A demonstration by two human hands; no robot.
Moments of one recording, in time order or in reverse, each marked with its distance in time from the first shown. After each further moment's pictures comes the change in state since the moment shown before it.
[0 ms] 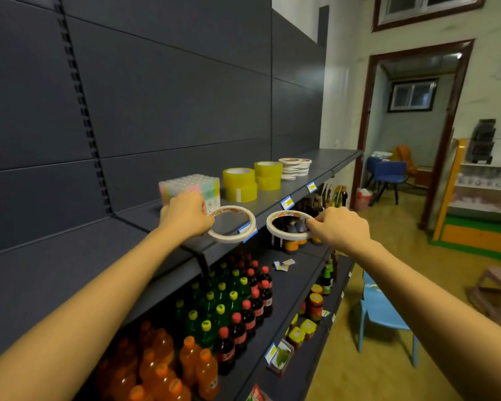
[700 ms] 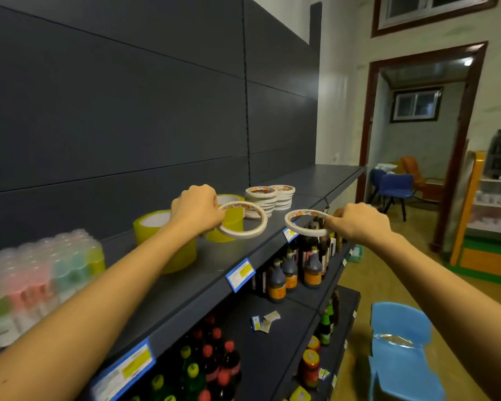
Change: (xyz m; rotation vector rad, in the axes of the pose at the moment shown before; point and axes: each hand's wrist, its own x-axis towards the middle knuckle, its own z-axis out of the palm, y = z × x) left_hand 0.279 0.149 0.125 0.015 0.107 0.036; right_hand 0.313 0.156 0.043 -0.095 0.014 0.052
